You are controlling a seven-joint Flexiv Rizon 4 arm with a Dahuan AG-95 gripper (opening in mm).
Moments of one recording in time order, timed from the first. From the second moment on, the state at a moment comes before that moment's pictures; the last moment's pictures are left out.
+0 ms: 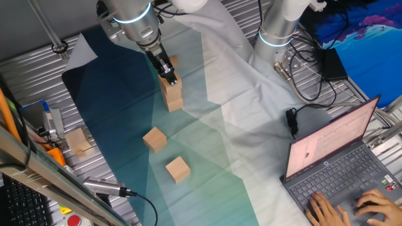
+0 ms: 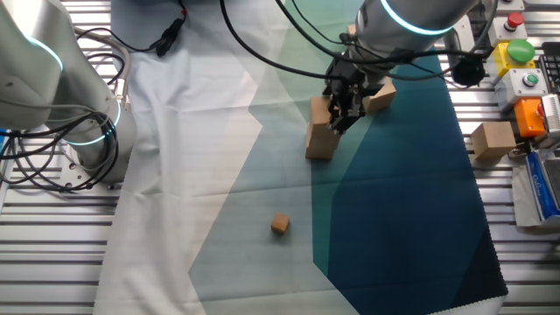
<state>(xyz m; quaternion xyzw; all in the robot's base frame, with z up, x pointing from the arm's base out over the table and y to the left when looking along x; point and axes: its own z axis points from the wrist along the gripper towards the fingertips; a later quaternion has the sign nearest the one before) 0.452 0.006 0.173 0.04 -0.99 -0.05 0.10</state>
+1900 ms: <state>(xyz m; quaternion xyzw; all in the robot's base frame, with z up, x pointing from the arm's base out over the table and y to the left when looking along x) 0.454 0.008 0.179 0.10 -0.99 0.00 0.10</state>
